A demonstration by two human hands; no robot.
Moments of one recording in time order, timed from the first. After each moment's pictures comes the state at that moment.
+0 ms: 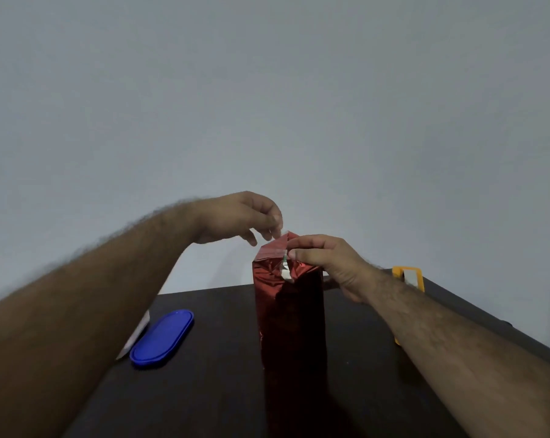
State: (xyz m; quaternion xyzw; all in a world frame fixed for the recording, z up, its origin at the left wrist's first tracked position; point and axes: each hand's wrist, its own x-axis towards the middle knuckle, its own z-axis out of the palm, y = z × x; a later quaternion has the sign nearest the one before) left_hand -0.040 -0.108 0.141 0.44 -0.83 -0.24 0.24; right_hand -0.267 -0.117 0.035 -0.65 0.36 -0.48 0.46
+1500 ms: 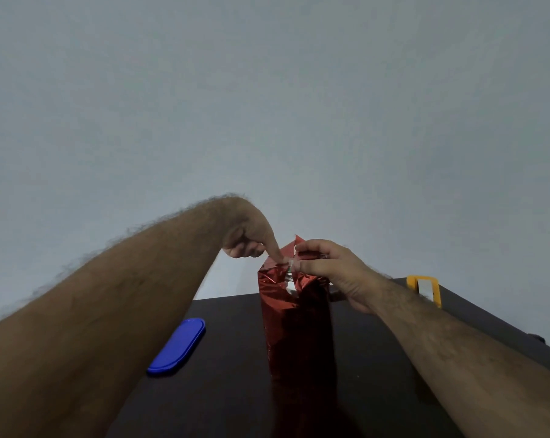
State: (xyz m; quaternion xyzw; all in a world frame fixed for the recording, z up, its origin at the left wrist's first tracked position) left_hand -0.074 -0.153 0.153 0.76 -0.60 -0.25 0.05; right_hand -0.268 -0.125 0.033 -0.65 0.36 -0.48 0.47
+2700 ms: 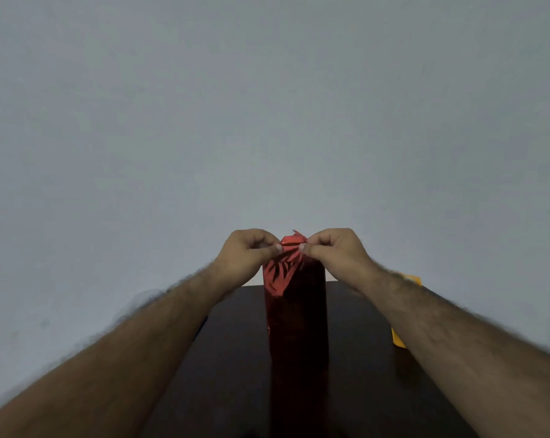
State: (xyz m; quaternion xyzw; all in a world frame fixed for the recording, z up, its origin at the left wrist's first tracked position) left_hand -0.039 -0.073 0.059 0.44 -0.71 -0.21 0.51; right_hand -0.256 -0.099 0.052 -0.68 0.40 -0.55 0.27
